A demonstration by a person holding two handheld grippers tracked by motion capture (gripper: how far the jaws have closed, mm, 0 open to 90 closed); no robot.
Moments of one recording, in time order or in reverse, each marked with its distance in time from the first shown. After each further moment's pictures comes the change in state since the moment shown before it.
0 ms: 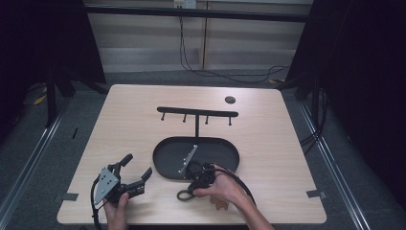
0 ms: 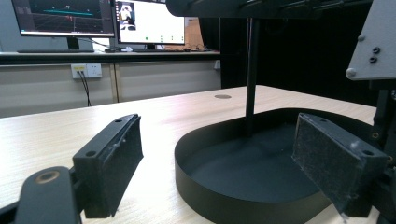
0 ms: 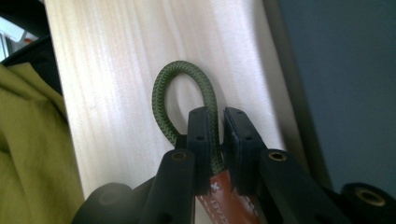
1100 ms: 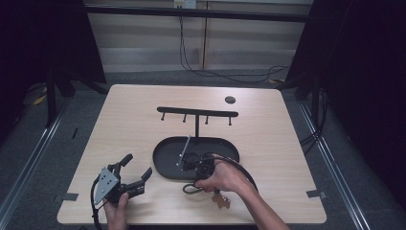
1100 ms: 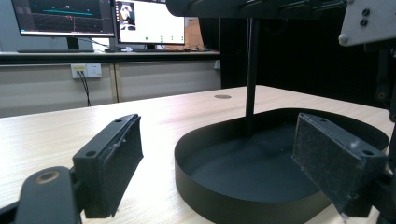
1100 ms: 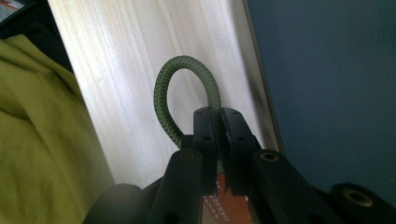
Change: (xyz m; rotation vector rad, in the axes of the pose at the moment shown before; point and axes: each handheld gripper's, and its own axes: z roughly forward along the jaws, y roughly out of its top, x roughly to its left) left arm 0.000 0.000 0.000 0.001 -0.001 0.000; right arm -0.001 0.023 -0.035 0.189 -0.045 0.012
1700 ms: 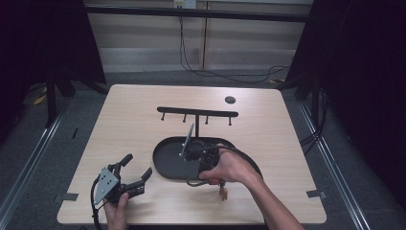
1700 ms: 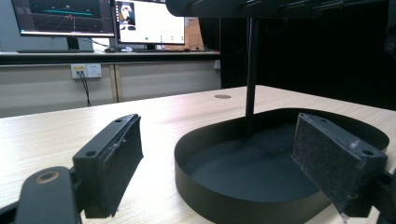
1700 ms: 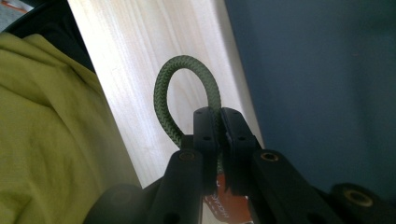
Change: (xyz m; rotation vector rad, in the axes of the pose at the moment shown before) left arm 0.000 0.000 0.000 0.000 0.000 0.000; right arm -0.001 0.001 -0.043 0.024 -0.022 0.018
